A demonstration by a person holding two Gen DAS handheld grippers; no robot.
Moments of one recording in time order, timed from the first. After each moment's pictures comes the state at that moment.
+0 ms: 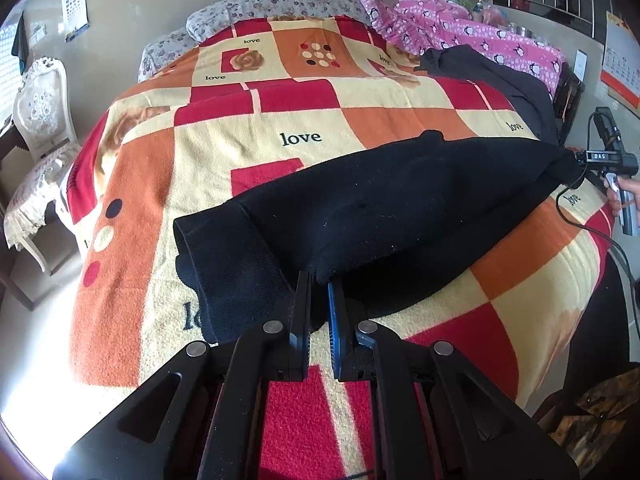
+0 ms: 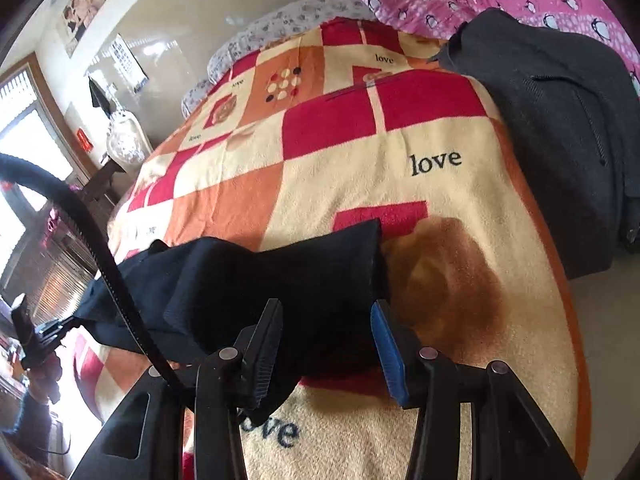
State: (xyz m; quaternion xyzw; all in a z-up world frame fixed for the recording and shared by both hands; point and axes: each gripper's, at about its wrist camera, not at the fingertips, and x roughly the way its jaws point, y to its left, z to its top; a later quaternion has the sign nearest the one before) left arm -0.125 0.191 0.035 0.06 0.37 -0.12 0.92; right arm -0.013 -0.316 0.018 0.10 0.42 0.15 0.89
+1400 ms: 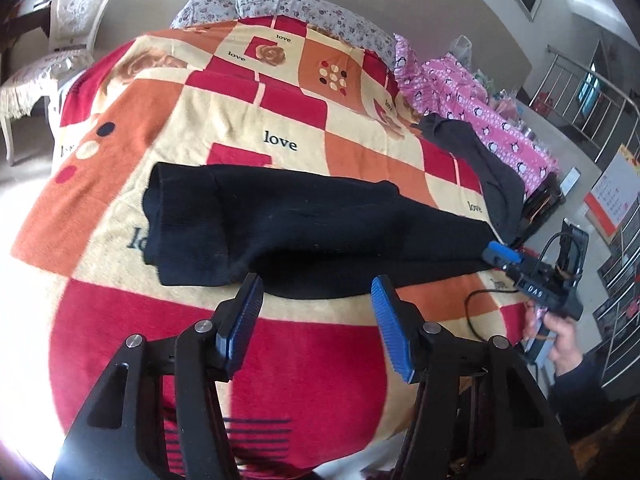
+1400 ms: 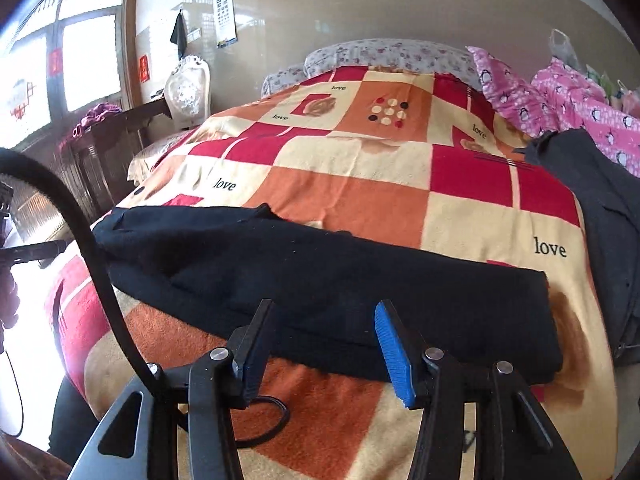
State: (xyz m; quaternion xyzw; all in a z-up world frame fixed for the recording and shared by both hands) left arm -0.163 0.191 0.056 -0.17 0.37 -0.14 0.90; right arm -0.081 -0.161 0.033 -0.06 0.32 0.22 0.92
